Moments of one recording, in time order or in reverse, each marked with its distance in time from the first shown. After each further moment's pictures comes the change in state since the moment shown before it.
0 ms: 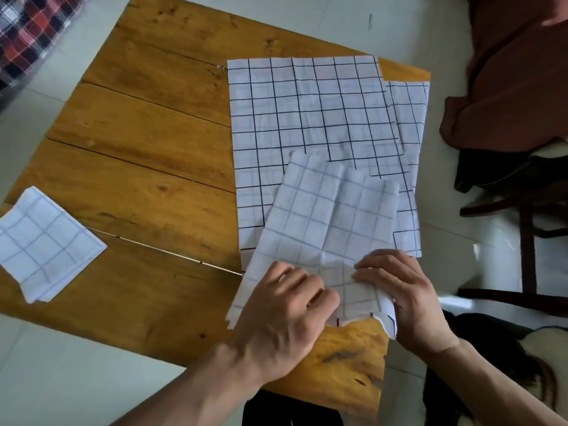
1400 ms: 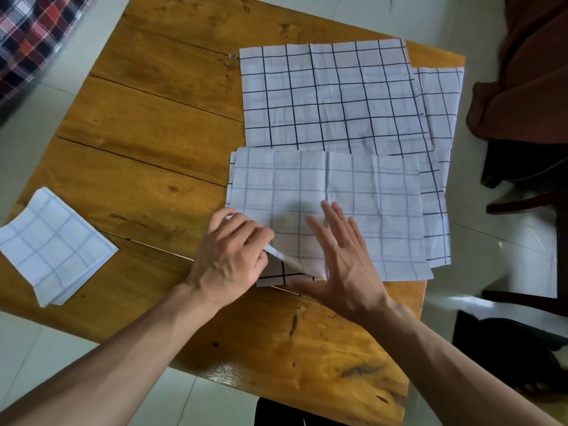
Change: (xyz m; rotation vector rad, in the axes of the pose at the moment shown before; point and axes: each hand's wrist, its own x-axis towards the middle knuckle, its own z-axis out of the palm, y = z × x) left_hand -0.008 -0.129 0.011 0.275 -0.036 -0.135; right_hand 0.073 -0.029 0.081 -0.069 -0.307 0.202
